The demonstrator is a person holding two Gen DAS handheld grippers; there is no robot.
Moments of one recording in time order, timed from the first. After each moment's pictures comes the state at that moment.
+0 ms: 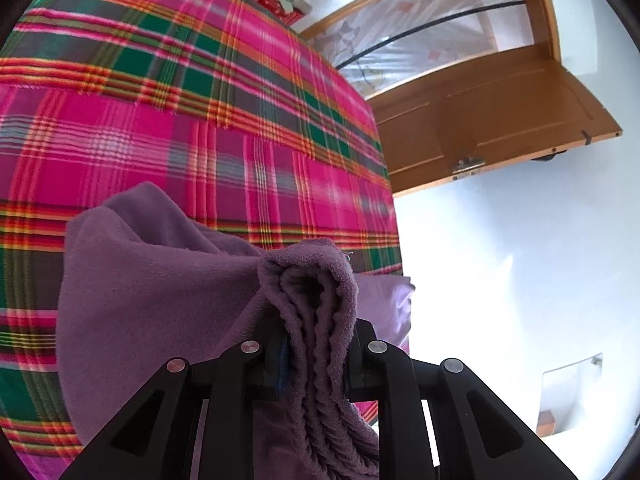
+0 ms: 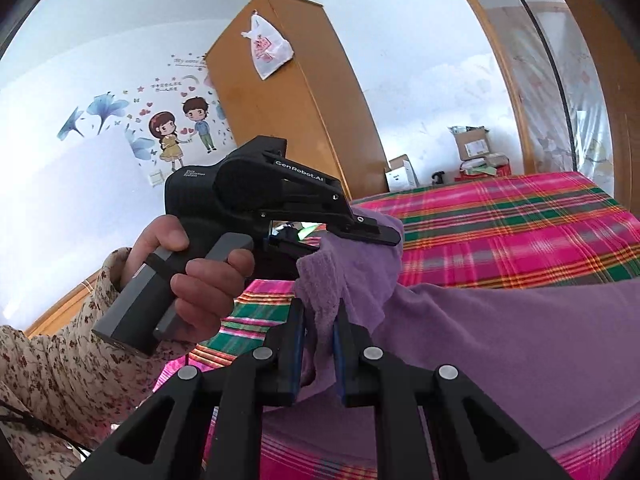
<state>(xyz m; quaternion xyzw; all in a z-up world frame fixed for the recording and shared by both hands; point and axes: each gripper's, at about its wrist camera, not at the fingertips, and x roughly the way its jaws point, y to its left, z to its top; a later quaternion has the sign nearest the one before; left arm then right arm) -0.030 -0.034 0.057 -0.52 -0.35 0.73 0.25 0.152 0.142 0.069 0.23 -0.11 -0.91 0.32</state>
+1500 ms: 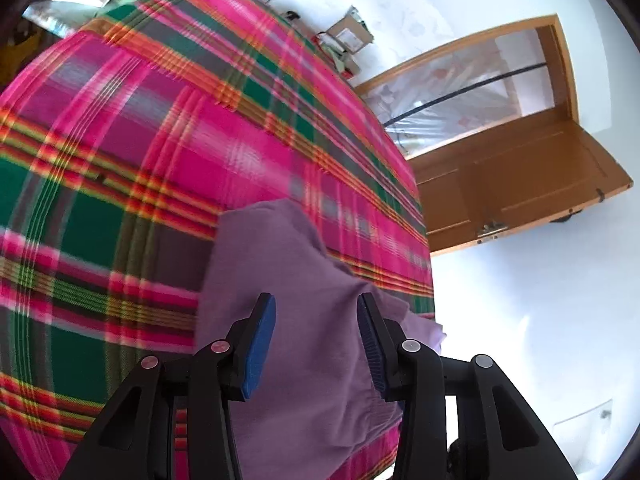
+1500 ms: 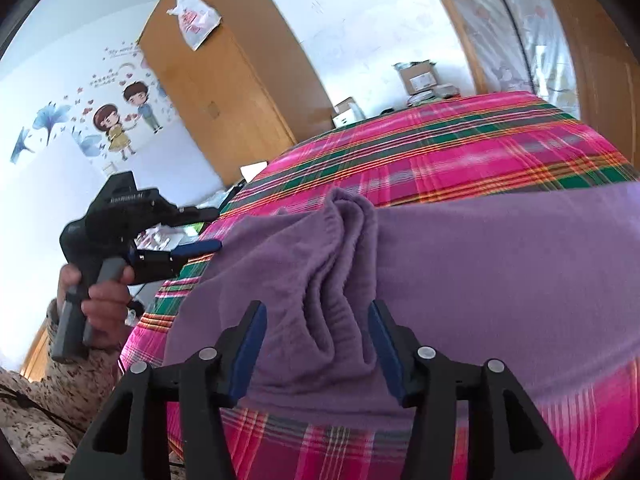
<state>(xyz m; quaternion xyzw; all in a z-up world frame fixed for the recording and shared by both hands) 0.023 -0.102 0.022 -0.46 -0.42 0.77 0.15 0.116 0.211 0.019 0.35 -0.13 -0.89 0.27</state>
